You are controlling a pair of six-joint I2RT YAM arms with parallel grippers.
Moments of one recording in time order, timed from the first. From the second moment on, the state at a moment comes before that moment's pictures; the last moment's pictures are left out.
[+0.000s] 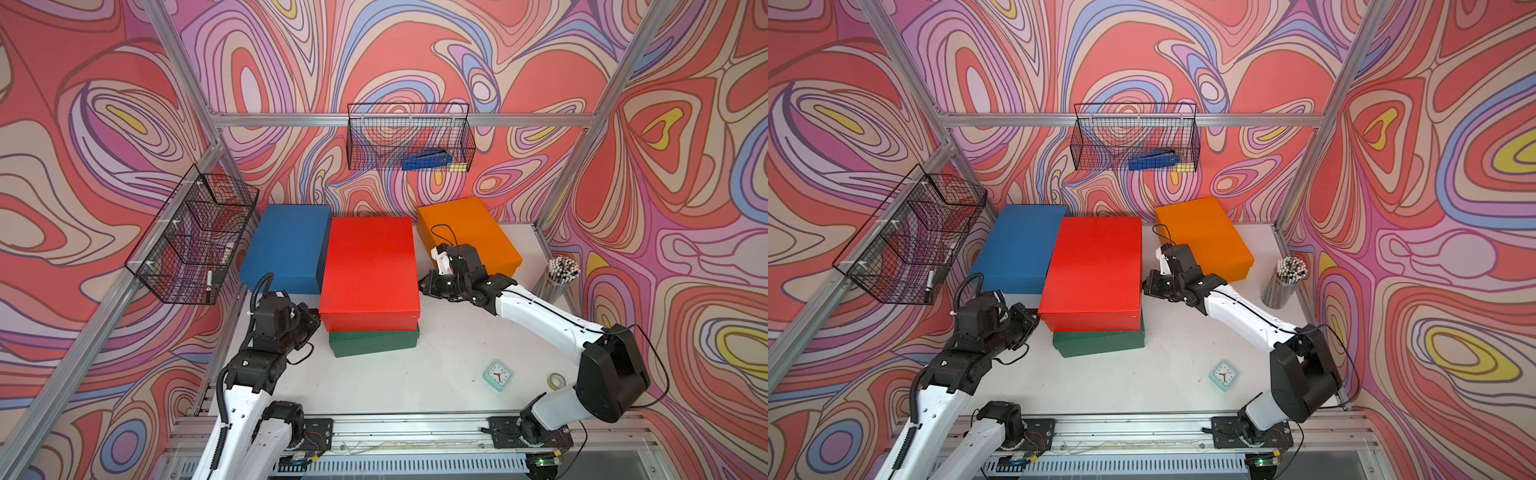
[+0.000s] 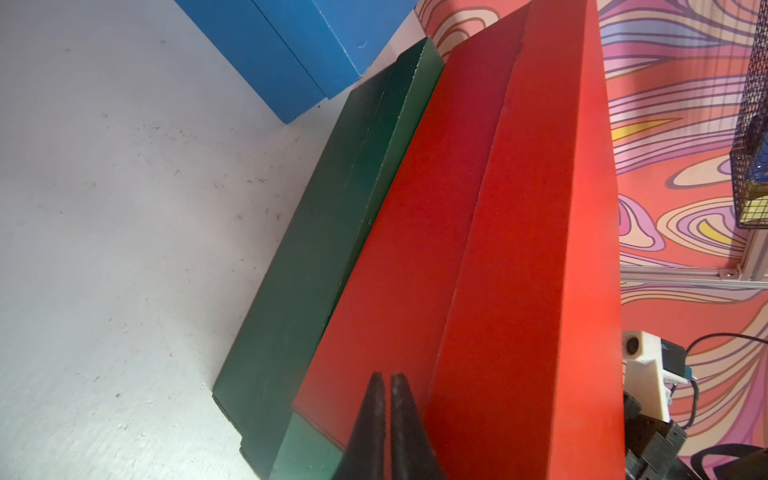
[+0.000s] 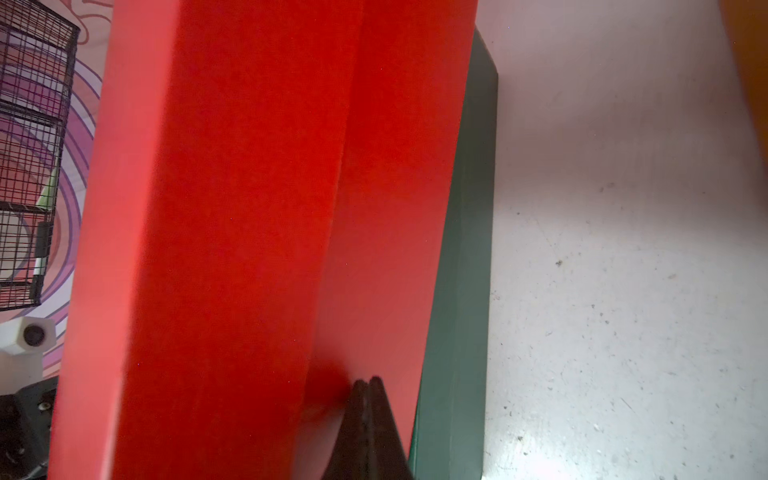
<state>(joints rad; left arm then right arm) -0.13 0.65 0.69 -0.65 0.17 -1.04 0.54 1.51 1.13 -0.31 -0.34 0.67</state>
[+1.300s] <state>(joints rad) -0.16 0.75 0.89 -0.76 0.08 -0.94 0.54 1.44 1.19 -0.46 -0.28 0.64</state>
